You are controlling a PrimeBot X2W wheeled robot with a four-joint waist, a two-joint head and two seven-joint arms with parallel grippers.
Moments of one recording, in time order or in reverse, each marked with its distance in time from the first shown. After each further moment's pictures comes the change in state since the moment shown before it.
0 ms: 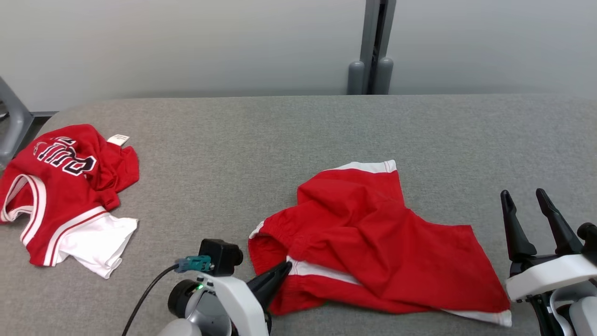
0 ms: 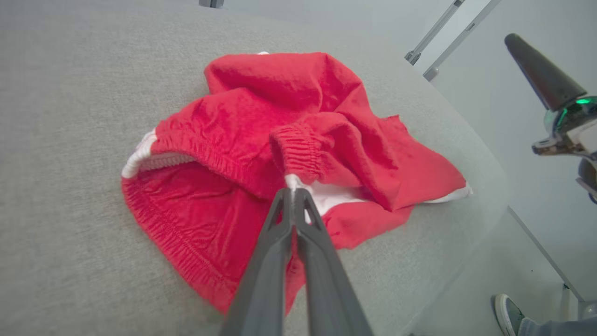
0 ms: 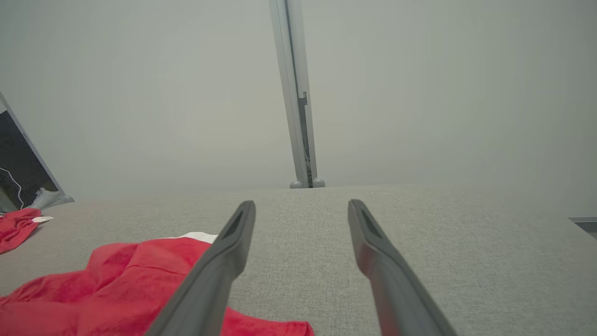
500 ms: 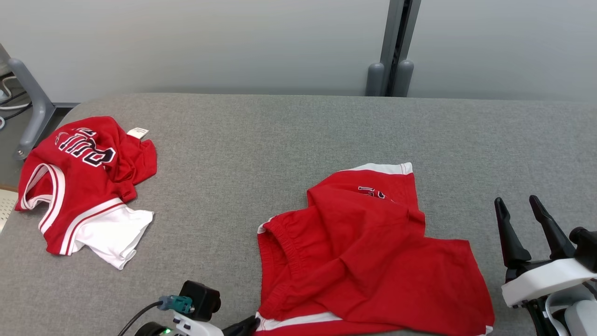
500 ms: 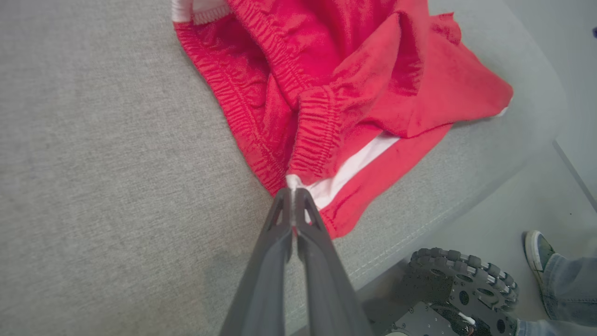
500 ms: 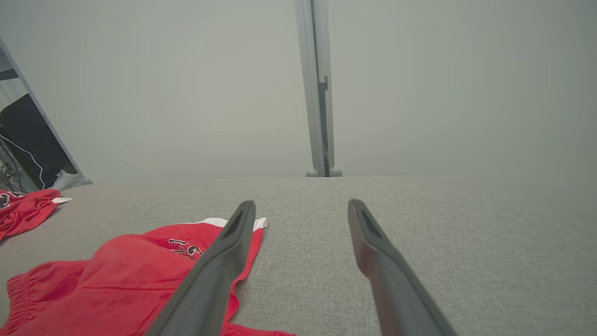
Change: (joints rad) left arm 0.159 0.190 -0.027 -0.172 0.017 0.035 0.142; right arm 0.003 -0.007 0.029 0.025 0.004 0.000 0.000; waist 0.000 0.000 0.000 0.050
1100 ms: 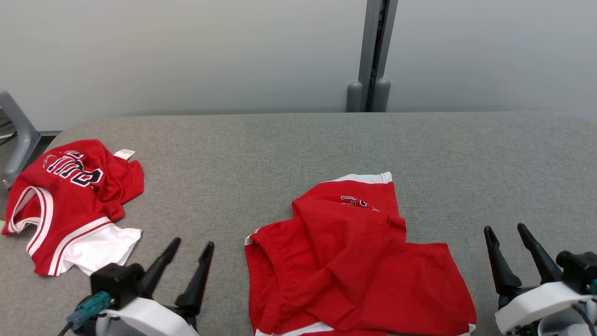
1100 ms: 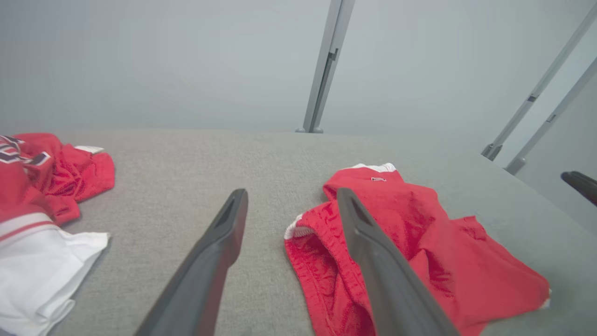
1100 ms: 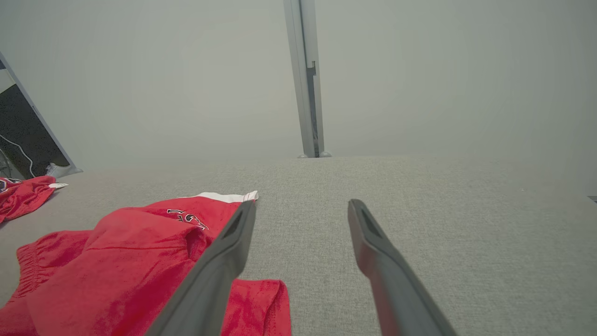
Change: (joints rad) left arm 0.047 -0.019 0.191 -0.093 0.044 0.116 -0.344; right arm 0.048 -0.001 0.040 0.028 0.015 0.000 0.000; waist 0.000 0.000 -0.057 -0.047
